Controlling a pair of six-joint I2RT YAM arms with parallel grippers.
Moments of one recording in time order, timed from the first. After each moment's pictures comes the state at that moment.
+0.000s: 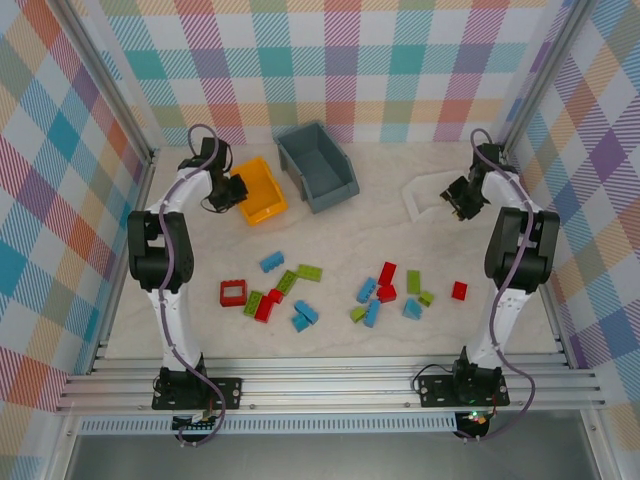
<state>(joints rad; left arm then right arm) -0.06 2.11 1.75 -0.76 0.12 -0.50 -0.12 2.07 1.64 -0.76 -0.18 0.75</state>
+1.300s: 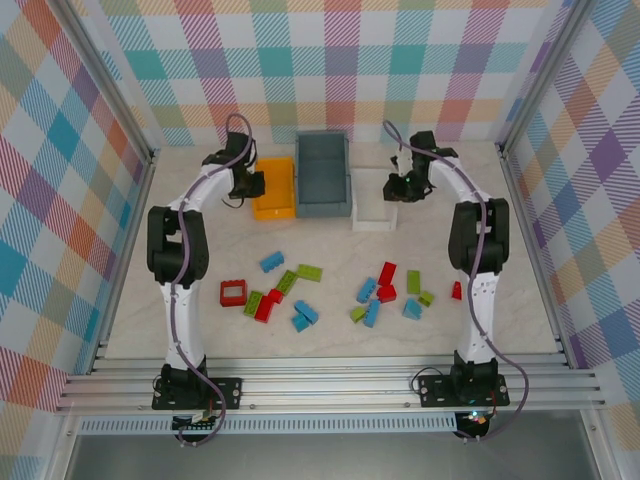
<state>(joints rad) -0.18 2.18 1.84 -0.71 0.00 -0.20 0.16 2.26 1.92 -0.87 -0.38 0.06</state>
